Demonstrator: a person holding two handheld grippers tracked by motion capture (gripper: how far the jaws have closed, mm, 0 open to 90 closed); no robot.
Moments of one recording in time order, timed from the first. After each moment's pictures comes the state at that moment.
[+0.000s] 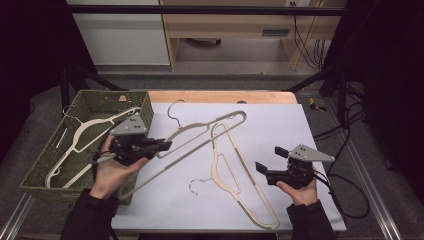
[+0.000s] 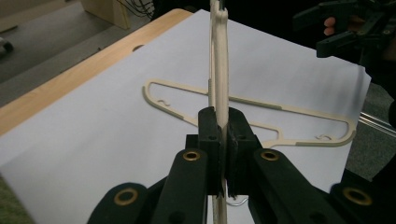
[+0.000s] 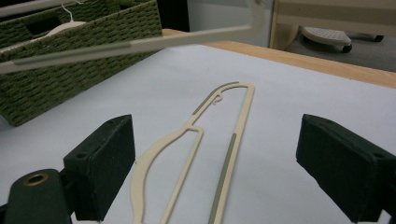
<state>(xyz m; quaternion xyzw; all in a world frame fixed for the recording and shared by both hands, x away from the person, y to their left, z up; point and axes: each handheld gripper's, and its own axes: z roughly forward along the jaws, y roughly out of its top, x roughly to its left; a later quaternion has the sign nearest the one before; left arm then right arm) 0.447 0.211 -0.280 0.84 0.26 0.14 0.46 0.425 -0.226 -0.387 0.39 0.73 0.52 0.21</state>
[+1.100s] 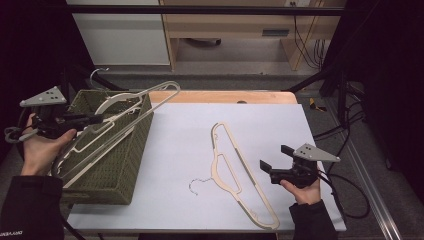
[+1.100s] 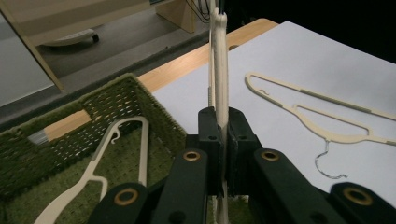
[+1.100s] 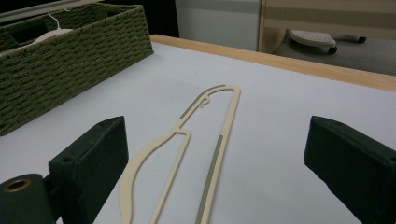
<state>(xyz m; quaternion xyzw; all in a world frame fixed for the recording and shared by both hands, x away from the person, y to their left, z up) 0.485 0.366 -0.260 0.80 0.34 0.20 0.45 0.426 -0.234 -0.386 0.40 0.72 0.52 0.22</state>
